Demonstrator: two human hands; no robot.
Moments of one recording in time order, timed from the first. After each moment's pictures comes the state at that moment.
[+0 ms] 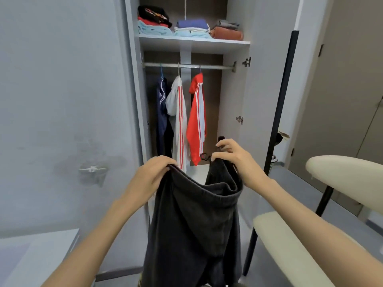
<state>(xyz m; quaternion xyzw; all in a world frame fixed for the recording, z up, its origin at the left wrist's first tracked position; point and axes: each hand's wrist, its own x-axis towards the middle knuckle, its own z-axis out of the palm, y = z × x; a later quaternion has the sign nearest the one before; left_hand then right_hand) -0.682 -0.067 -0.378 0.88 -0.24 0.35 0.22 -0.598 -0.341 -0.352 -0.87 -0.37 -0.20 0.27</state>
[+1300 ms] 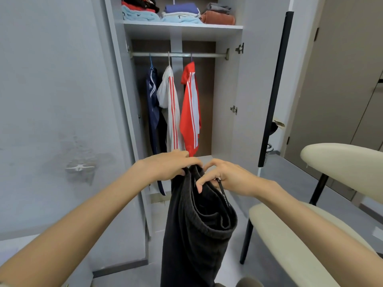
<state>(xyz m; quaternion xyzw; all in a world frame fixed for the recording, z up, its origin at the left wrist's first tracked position) -0.630 -0.132 -0.333 0.96 -0.28 0.01 -0.03 -0.627 -0.349 -0.361 -0.86 -0.46 -0.01 0.20</state>
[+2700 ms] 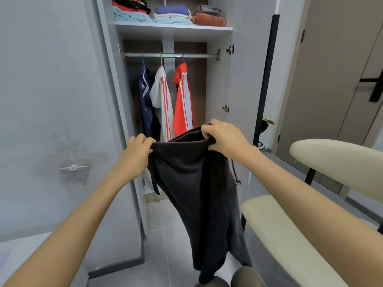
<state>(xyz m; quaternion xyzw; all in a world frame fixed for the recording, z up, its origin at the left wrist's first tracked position) -0.635 -0.078 -0.359 0.96 -0.07 0.26 0.08 -0.600 -0.336 -0.305 -0.92 -0.31 -0.23 0.06</state>
